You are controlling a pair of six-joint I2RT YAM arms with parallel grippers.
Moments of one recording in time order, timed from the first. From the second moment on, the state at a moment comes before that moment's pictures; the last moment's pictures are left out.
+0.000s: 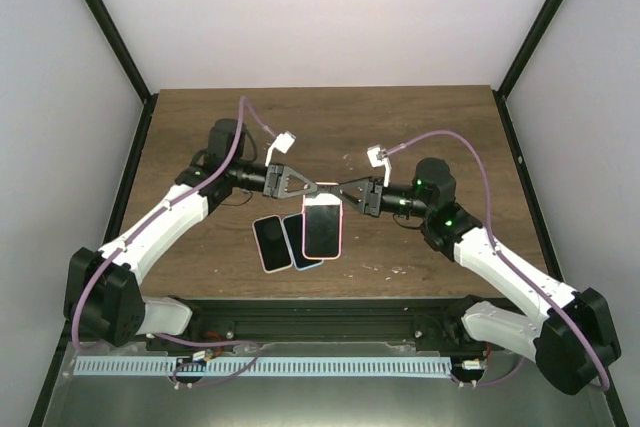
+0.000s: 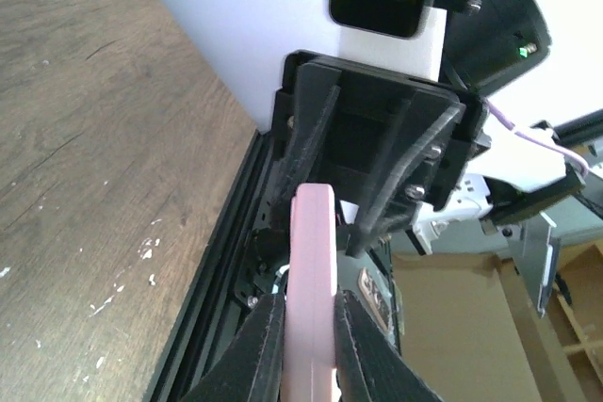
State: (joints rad) left arm -0.43 1.34 1.02 -0.19 1.21 -0.51; right arm 0.55 1.06 0.68 0.28 -0.78 0.75
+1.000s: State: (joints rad) left arm -0.43 1.33 0.97 0.06 1.10 -0.79; right arm 0.57 1.06 0.59 0.35 -0.90 0.83
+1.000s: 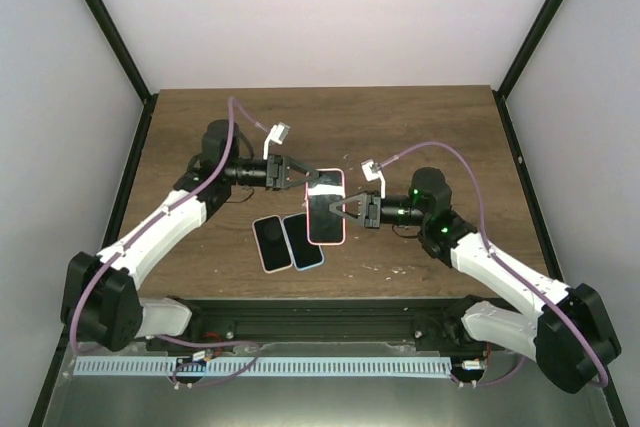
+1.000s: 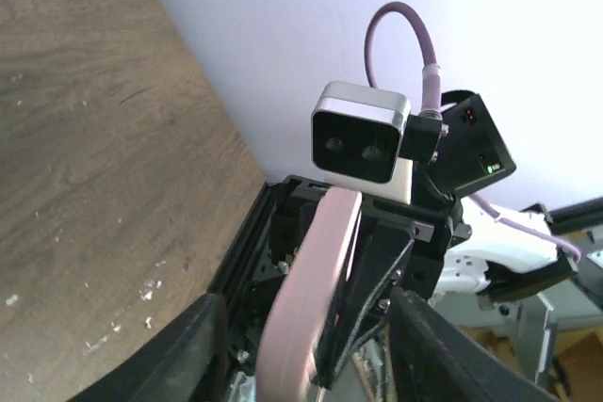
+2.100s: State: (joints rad) left arm -0.43 1.18 0.74 0.03 1.09 -0.81; right arm 0.57 1.10 0.59 0.53 -0.69 0.97
